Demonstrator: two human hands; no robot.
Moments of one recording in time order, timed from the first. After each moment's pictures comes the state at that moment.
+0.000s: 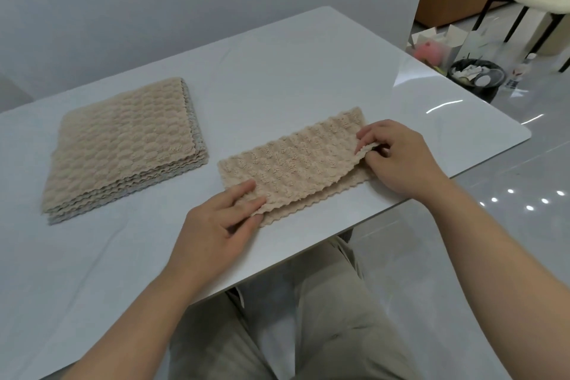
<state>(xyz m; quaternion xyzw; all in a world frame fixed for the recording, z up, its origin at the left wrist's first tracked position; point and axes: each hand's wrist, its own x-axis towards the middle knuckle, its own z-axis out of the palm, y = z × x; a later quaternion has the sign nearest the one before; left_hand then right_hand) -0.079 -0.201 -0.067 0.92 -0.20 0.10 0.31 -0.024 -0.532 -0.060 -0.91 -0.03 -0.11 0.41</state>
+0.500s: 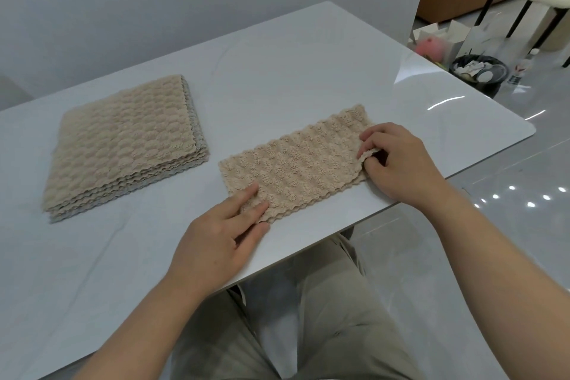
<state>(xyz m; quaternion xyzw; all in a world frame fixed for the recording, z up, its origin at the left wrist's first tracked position) -0.089 -0.199 -0.073 0.94 -0.25 0.12 0.22 -0.033 -0.527 -0.070 -0.93 -0.05 -0.13 0.35</state>
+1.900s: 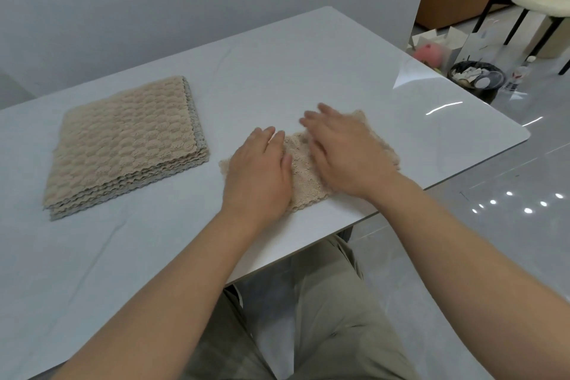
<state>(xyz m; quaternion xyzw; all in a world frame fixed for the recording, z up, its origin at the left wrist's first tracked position) -0.023 -0.280 -0.043 0.97 -0.16 0.12 0.16 -0.005 -0.466 -0.050 -0.95 -0.18 -0.14 0.19</state>
